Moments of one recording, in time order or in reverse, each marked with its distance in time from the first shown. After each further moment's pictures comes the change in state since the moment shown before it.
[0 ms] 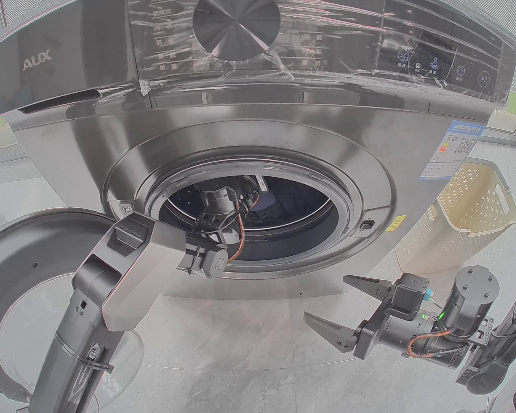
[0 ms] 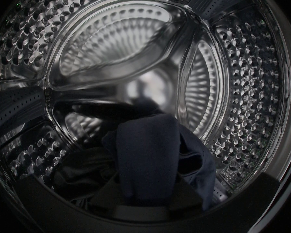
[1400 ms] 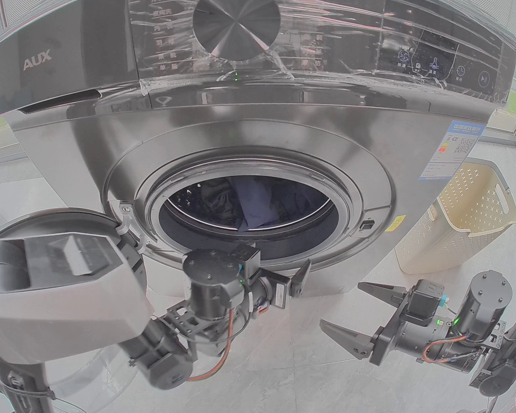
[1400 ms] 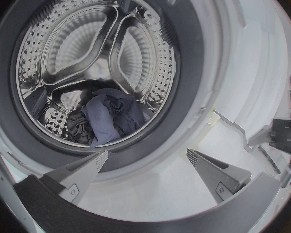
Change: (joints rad) left arm -0.280 -0.486 1.126 -0.257 -0.019 0.131; right arm -0.011 -0.056 0.080 0.000 -0.011 0.005
